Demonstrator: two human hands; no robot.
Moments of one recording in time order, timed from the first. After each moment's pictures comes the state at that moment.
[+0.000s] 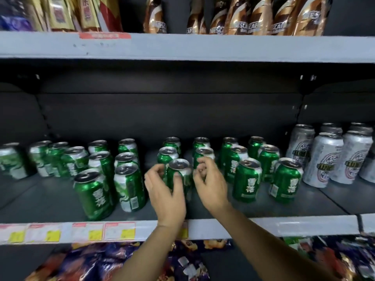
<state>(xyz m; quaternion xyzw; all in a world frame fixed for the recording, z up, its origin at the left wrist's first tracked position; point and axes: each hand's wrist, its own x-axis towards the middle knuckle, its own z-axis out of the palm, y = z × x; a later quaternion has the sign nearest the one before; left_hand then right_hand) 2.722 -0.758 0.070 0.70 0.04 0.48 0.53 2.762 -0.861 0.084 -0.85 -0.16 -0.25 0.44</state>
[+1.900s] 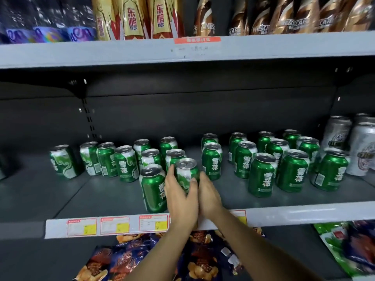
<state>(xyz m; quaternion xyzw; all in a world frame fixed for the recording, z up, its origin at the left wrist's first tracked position) 2.683 -0.642 0.064 0.77 0.05 0.32 0.55 2.727 -0.715 0.062 -0.89 -0.11 -0.07 0.43</state>
